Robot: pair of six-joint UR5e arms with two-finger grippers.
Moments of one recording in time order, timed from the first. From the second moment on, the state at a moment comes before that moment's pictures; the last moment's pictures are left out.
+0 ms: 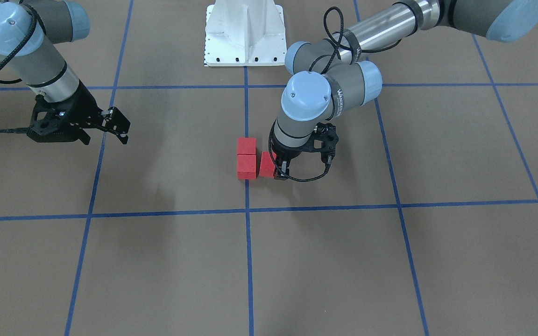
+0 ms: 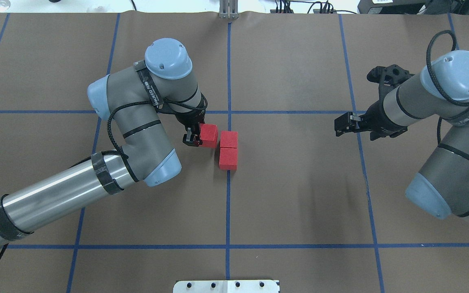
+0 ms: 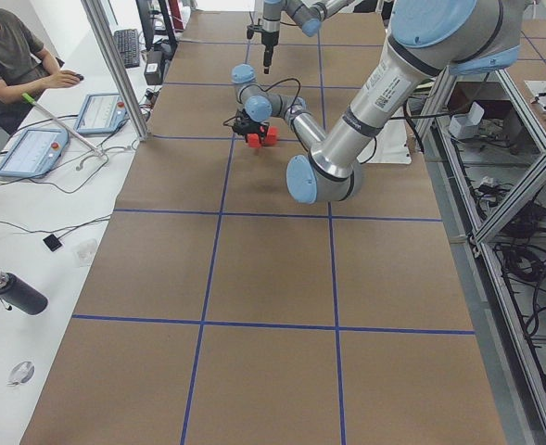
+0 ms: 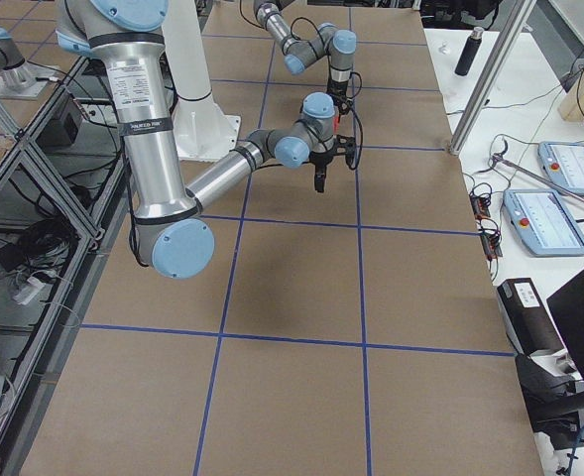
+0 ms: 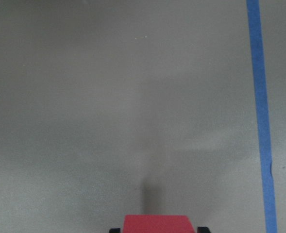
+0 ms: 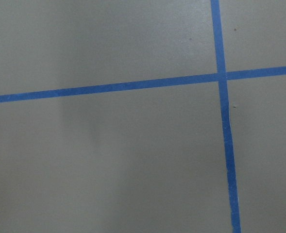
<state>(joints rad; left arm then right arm) -0.64 -2.40 -1.38 -1.70 -2.09 -2.56 0.79 -1.36 1.94 -1.37 2.06 1.12</state>
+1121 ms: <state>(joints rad) -0.62 -2.40 -1.37 -1.70 -2.08 -2.59 0.79 -1.36 1.93 -1.37 2.06 1.12</state>
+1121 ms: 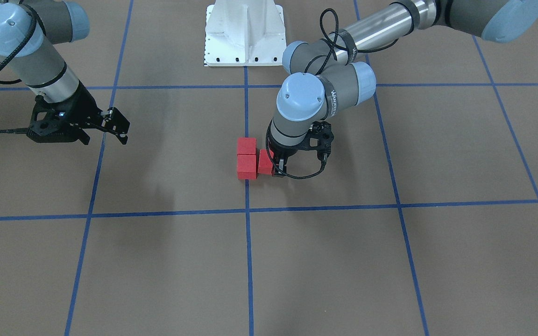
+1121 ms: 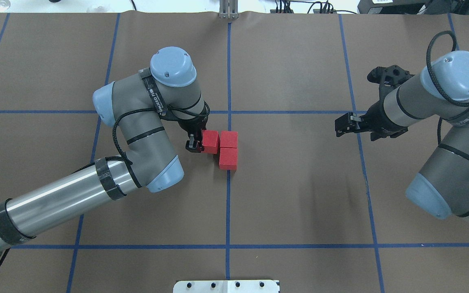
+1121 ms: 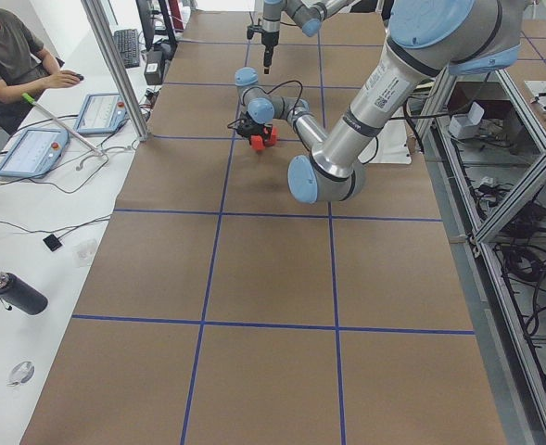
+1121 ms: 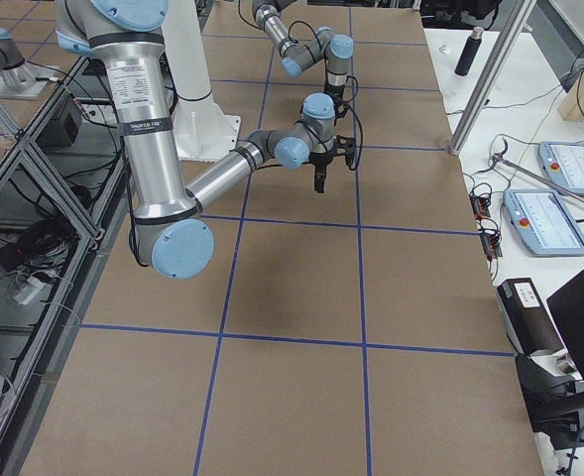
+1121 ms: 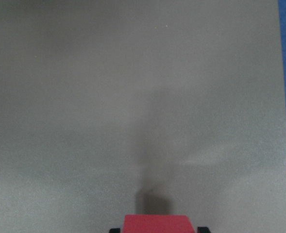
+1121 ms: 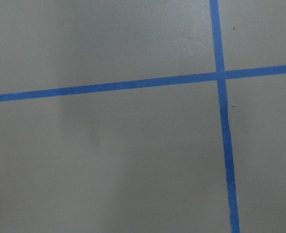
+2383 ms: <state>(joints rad) -0.62 -2.40 -1.36 -1.70 -2.08 -2.62 0.79 -1.36 1.93 -1.37 2.06 1.11</state>
